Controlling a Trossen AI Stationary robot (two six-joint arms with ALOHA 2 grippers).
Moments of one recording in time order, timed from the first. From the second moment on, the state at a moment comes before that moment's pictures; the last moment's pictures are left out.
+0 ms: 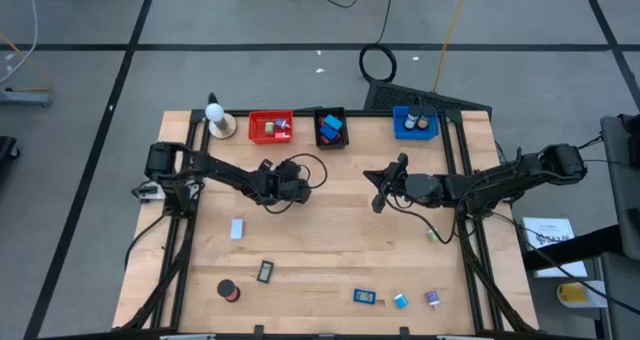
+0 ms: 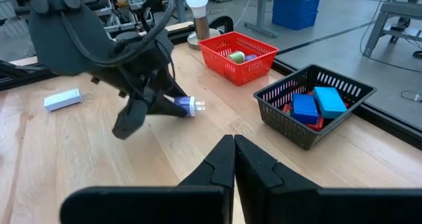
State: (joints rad) left arm 0.04 1.82 0.88 -0.22 -0.68 -0.71; right arm 0.09 1.16 0.43 0.41 0.57 0.27
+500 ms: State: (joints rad) left arm 0.21 1.43 0.89 -0.59 -0.79 -0.68; right arm 0.09 1.16 0.43 0.40 0.57 0.27
